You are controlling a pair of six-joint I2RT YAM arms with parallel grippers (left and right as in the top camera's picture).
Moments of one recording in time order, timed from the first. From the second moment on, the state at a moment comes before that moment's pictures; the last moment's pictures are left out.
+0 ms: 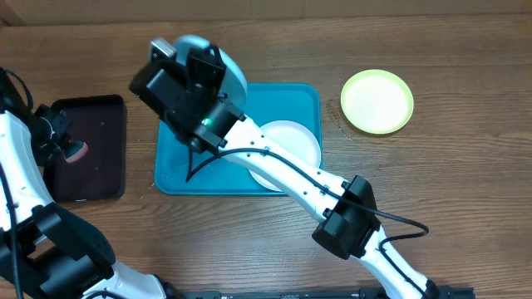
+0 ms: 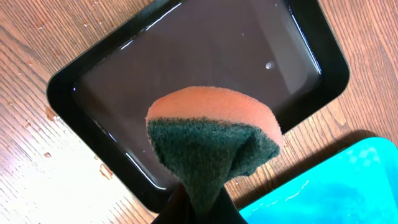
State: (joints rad) left arm 0.58 1.80 1.65 -1.15 0.02 -0.49; right arm 0.95 2.38 2.48 -0.87 0.94 -0.56
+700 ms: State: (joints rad) left arm 0.58 1.80 1.65 -1.13 0.03 -0.49; right arm -0.02 2.38 2.45 -1.38 -0.26 0.10
